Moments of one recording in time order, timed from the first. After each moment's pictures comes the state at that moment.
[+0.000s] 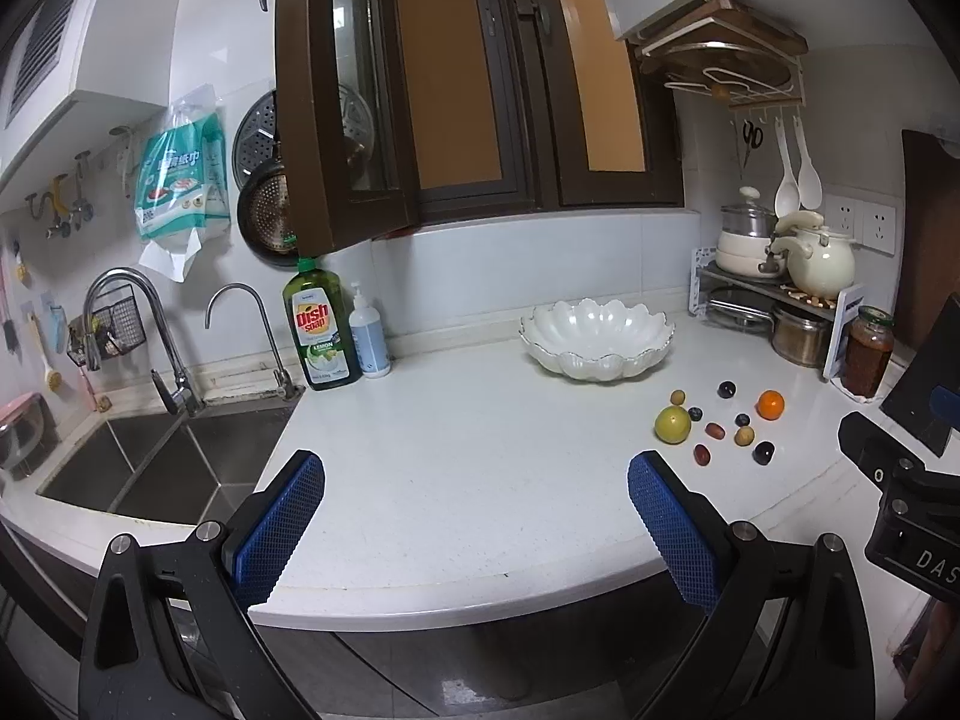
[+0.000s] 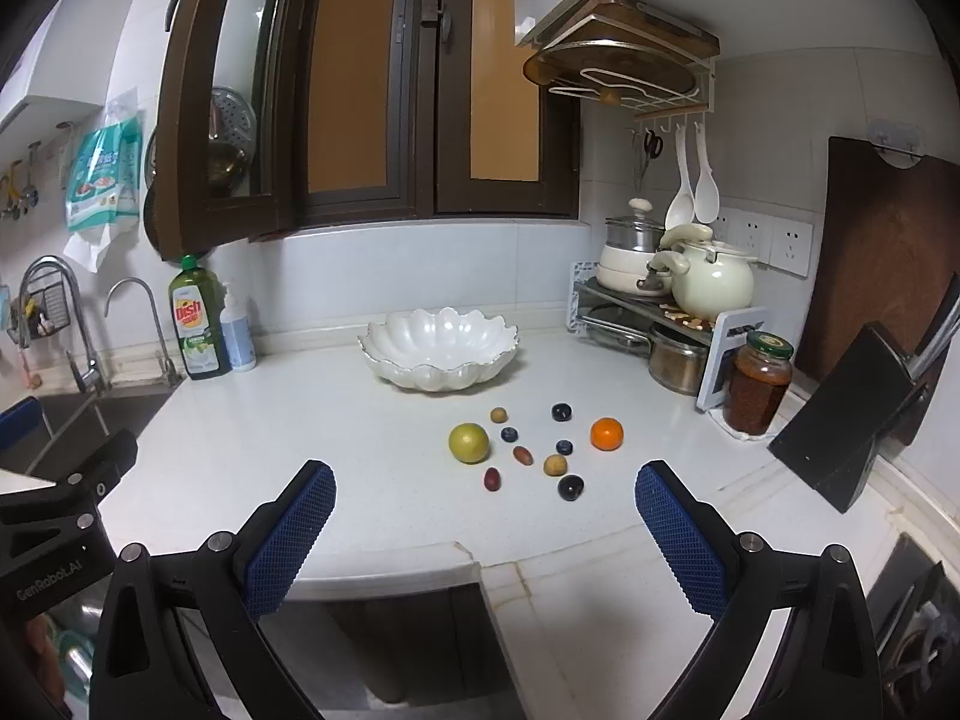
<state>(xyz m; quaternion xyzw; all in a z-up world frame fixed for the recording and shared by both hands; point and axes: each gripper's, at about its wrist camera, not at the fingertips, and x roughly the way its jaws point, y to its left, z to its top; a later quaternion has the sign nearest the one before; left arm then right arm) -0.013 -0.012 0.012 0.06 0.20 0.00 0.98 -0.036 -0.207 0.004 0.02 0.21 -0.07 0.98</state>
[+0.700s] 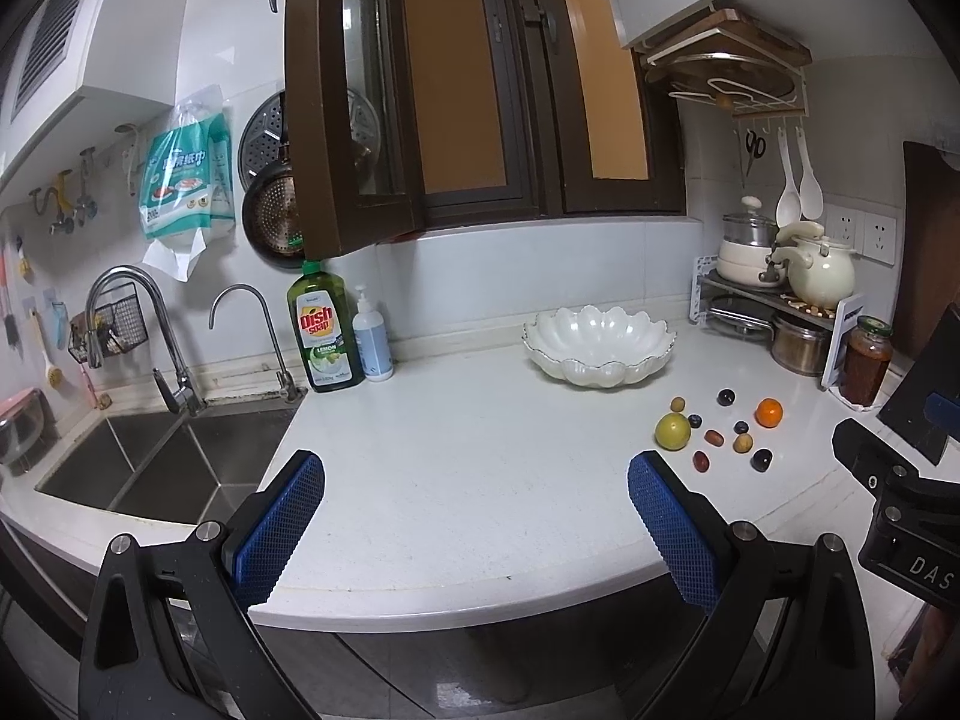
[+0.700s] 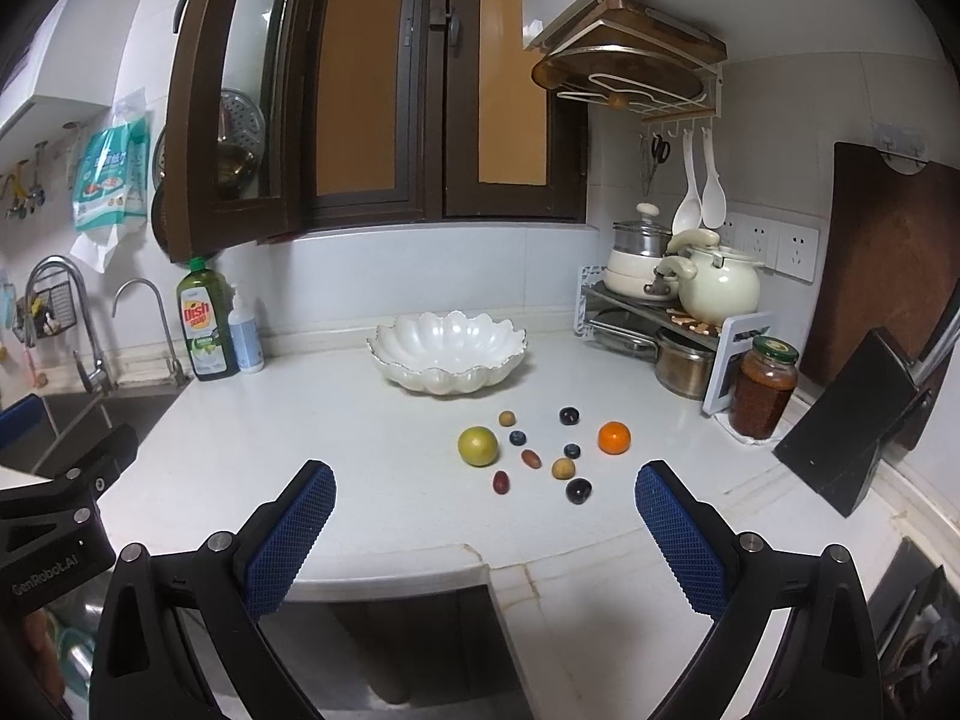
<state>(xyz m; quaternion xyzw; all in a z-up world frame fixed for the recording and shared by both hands) -0.016 -0.008 0.015 0.05 0.20 0.00 0.98 -0.037 -0.202 0.008 0.02 0.20 -0.06 0.98</state>
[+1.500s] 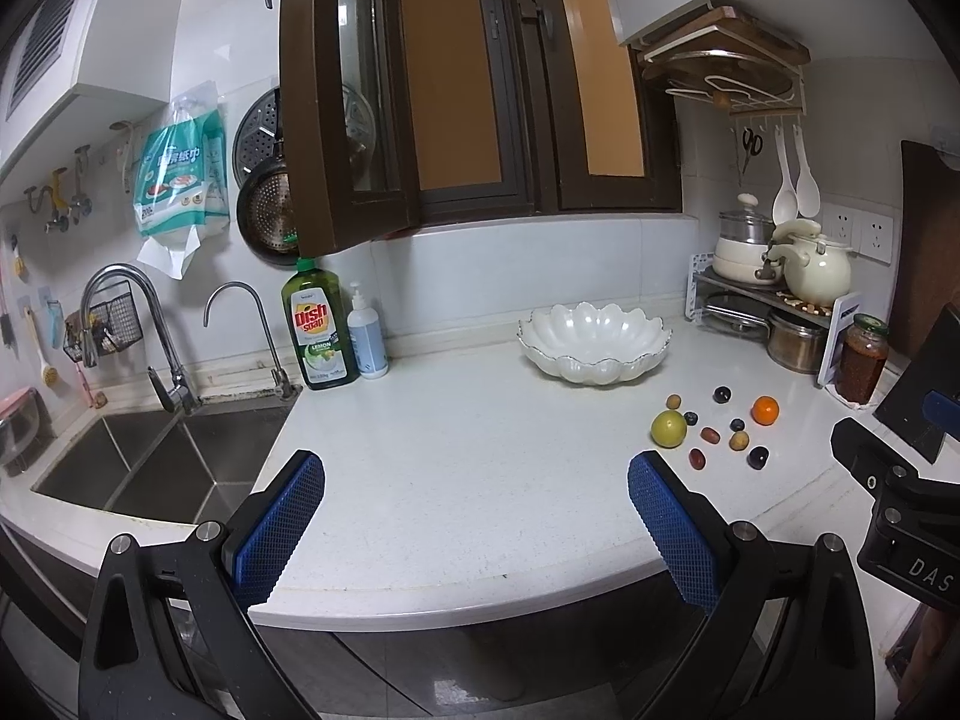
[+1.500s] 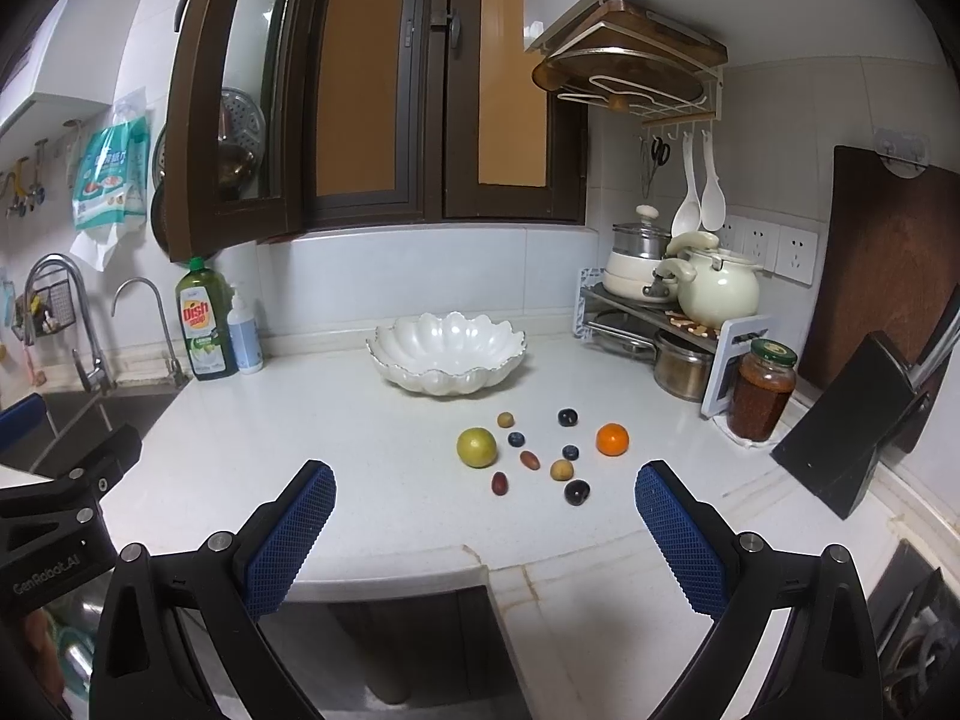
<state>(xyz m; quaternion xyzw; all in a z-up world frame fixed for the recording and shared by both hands) -0.016 -0.012 0.016 0.05 0.20 0.00 0.98 -0.038 -0.203 0.011 0.02 0.21 -0.06 0.98</state>
